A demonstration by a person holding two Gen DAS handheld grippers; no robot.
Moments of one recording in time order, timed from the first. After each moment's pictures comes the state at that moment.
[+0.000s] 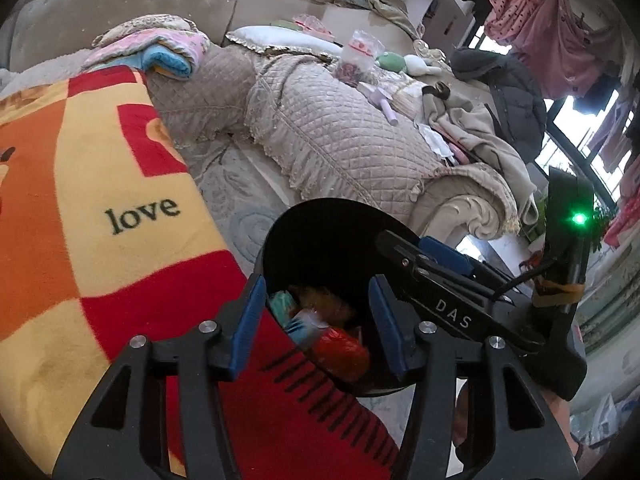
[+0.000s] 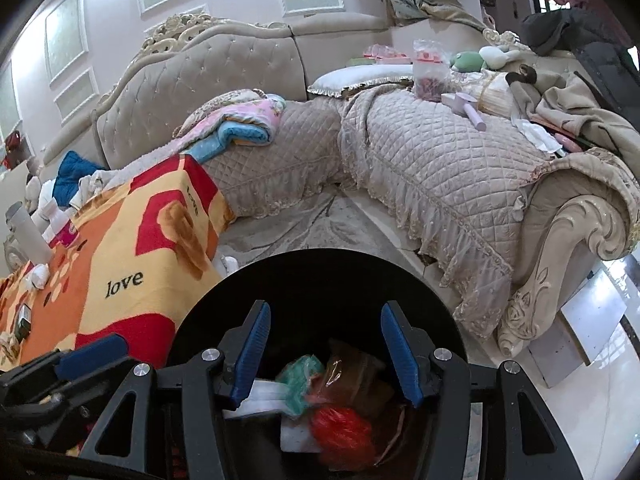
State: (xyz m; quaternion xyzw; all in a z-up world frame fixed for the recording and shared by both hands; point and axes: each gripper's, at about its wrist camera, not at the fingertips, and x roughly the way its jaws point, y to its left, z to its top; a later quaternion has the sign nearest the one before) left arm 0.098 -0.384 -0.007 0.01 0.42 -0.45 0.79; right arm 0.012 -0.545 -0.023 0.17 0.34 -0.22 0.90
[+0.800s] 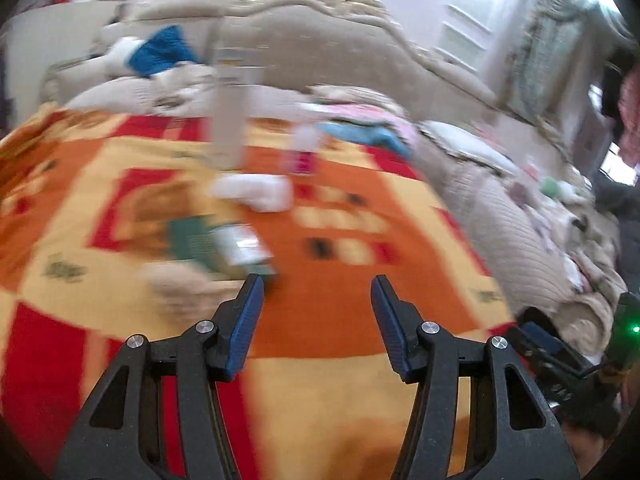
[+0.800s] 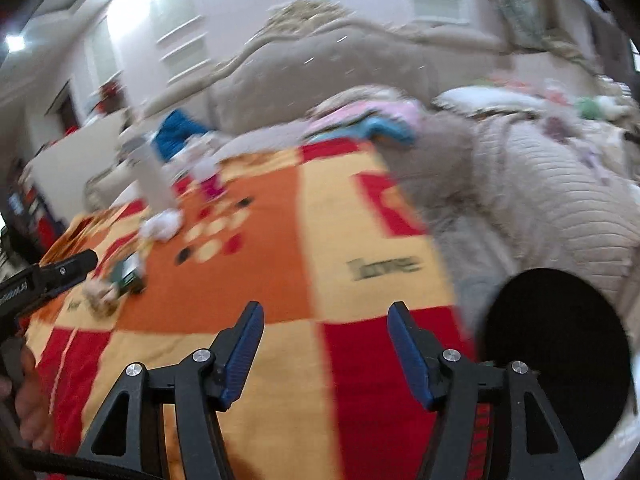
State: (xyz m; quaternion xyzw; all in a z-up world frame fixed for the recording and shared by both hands) left arm 0.156 -0.061 0.030 -0.09 0.35 -0.14 0.92; right arm 0.080 -0.349 0.001 0.11 0.34 -0.02 0.93
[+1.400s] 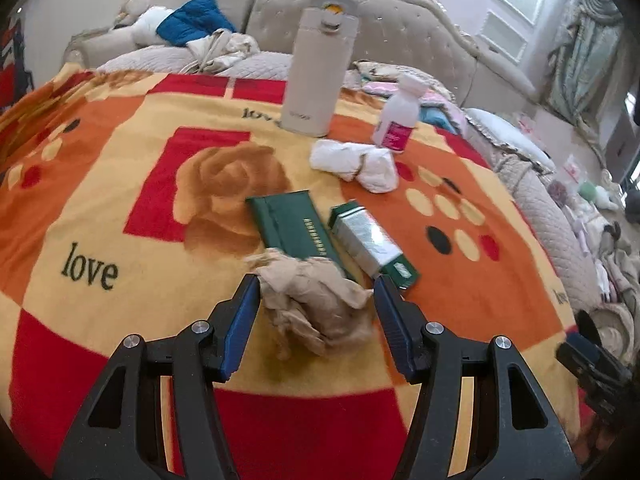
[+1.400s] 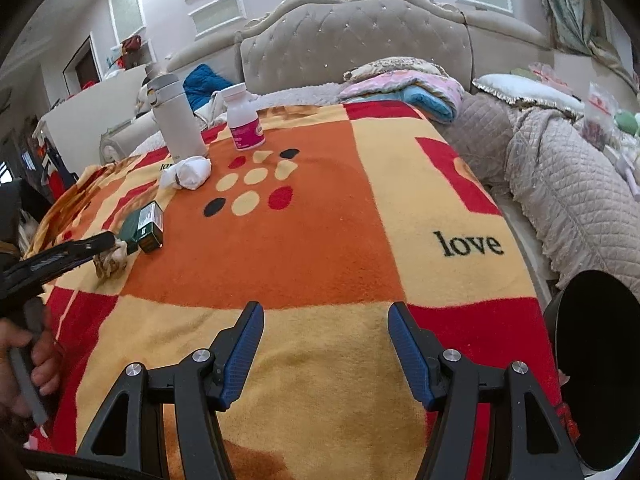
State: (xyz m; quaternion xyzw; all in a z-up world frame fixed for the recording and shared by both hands) left arm 0.217 -0.016 -0.024 -0.09 0.40 -0.11 0.91; right arm 0.110 -0.315 -0.020 0.08 0.38 0.01 0.92
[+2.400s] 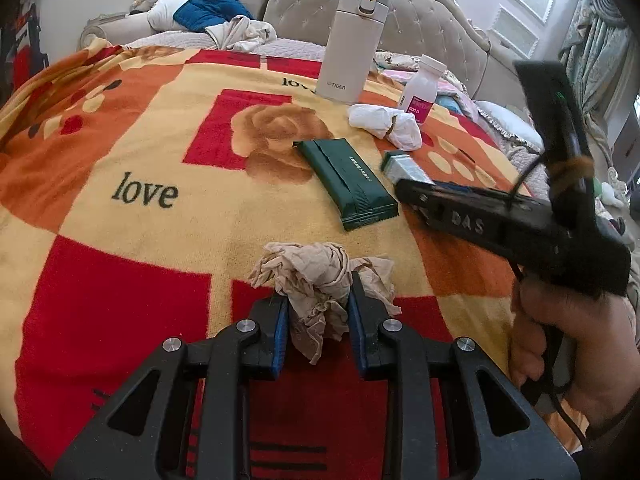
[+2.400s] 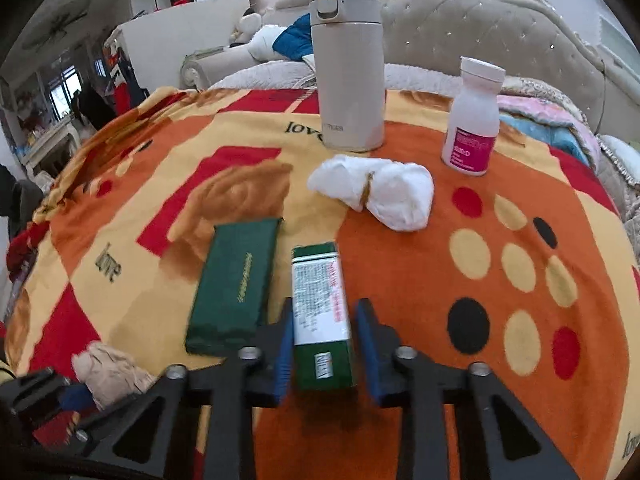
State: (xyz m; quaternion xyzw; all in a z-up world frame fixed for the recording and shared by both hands) left arm 0.169 0.019 -0.037 -0.09 0.42 -0.10 0.90; right arm 0.261 -0.130 -0.030 -0.04 0.42 0.16 0.89
